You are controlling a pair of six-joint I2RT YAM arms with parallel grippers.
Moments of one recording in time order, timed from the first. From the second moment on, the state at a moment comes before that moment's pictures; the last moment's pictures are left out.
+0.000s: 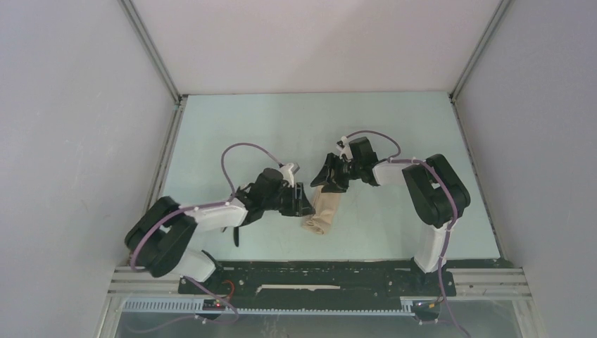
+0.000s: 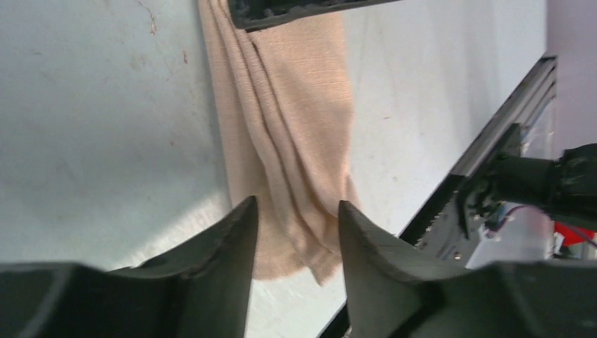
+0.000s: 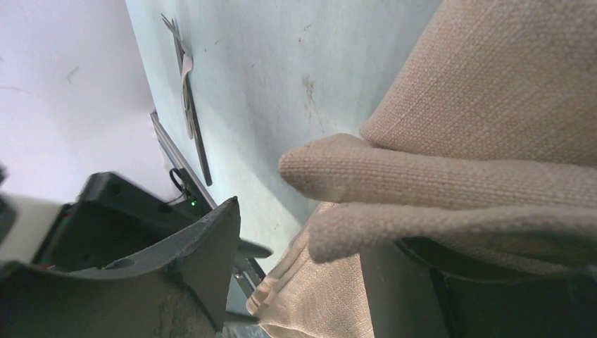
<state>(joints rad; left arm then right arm) -0.71 1.50 0.57 0.24 0.36 -0.64 0.44 1.89 0.96 0.12 -0.70 0.76</state>
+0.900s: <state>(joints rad) -0.84 1.49 0.64 -0.04 0.06 -0.76 0.44 1.86 0.98 0.04 -0.66 0.76</state>
